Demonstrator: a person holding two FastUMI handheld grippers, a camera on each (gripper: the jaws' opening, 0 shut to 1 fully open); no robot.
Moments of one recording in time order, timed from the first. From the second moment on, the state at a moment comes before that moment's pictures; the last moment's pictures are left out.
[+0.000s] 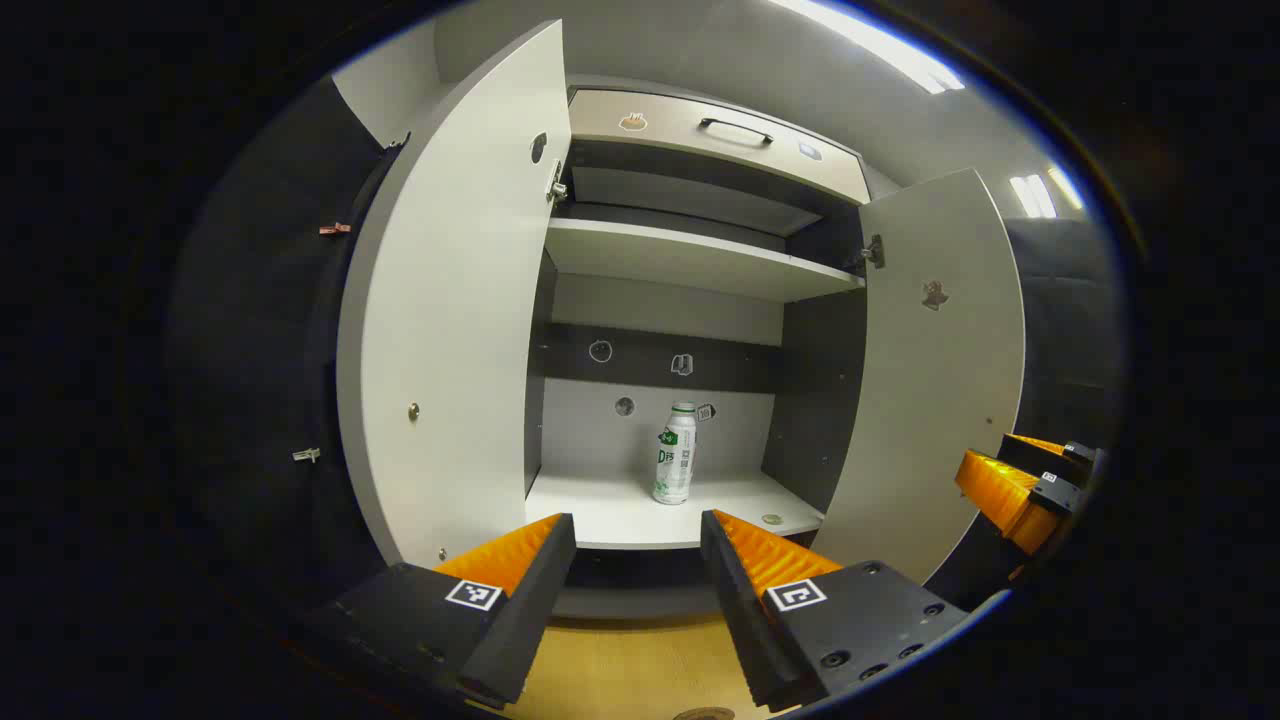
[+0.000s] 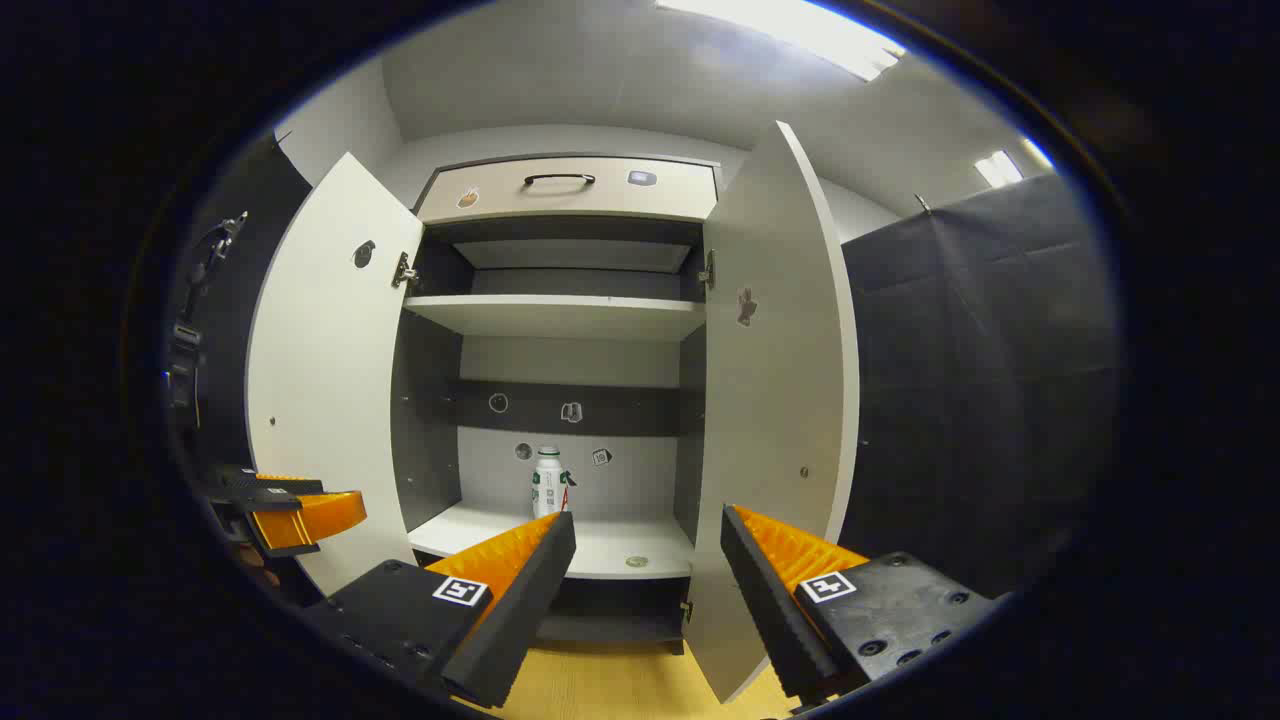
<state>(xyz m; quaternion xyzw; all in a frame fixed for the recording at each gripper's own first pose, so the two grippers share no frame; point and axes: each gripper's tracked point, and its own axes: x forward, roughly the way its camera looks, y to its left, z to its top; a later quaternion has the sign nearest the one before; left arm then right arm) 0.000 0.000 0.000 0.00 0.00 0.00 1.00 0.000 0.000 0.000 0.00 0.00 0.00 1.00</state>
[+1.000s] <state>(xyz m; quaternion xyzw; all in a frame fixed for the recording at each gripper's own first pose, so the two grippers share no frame) 0.008 0.000 0.009 0.03 -0.02 -0.02 1.00 0.006 0.009 -0.008 0.00 0.01 -0.01 1.00</state>
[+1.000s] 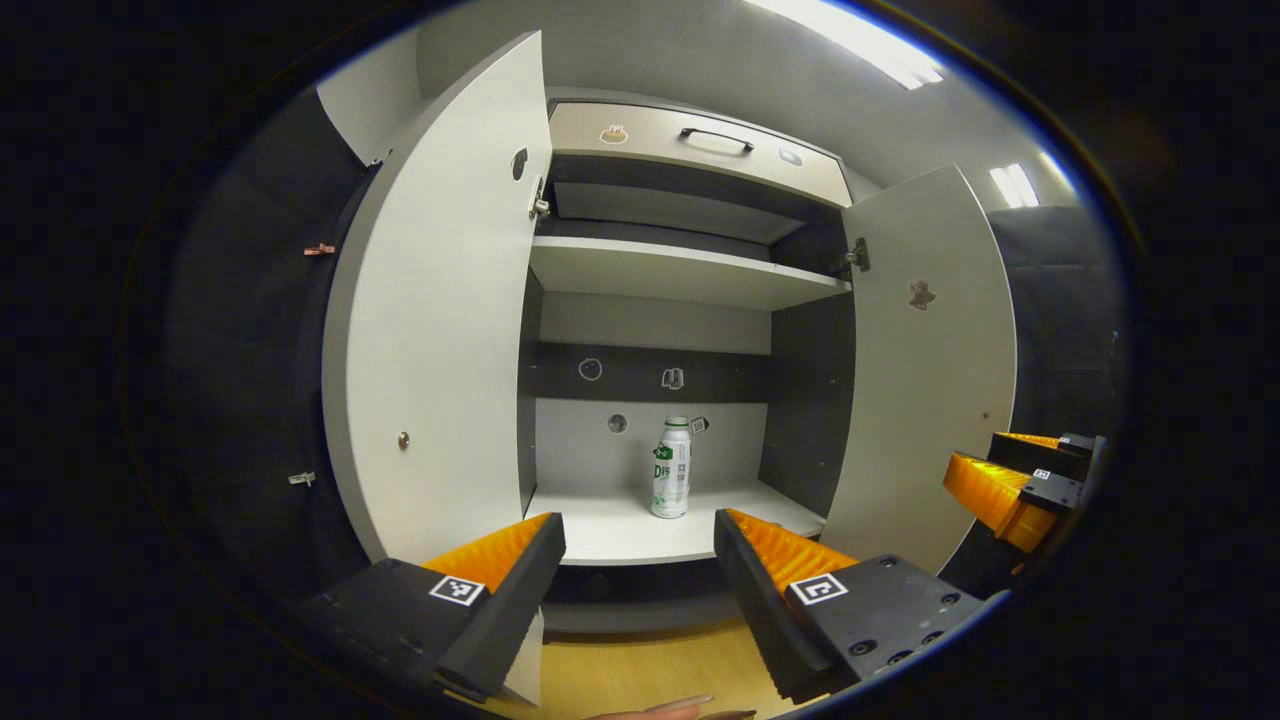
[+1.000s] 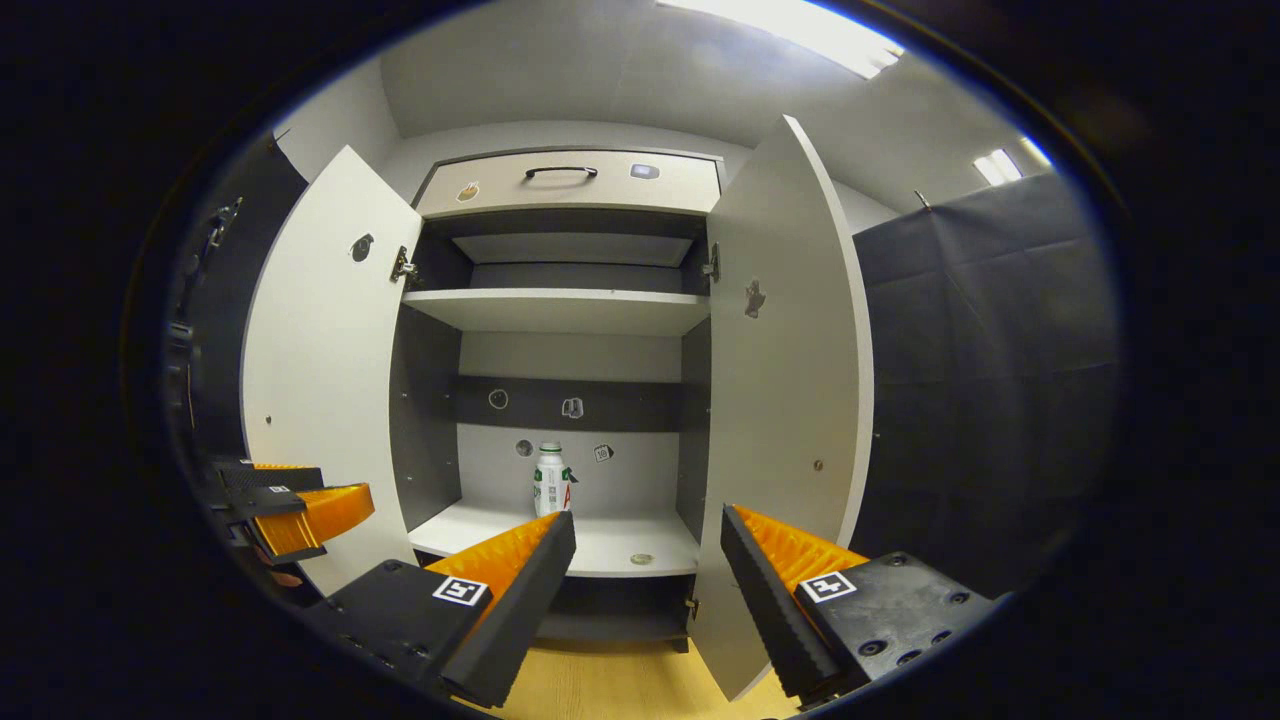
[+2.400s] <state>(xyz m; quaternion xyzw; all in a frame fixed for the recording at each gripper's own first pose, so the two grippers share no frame) 0.240 -0.062 -0.001 0.03 -0.02 -0.04 1.00 0.155 0.010 -0.100 -0.03 0.08 0.09 0.99</state>
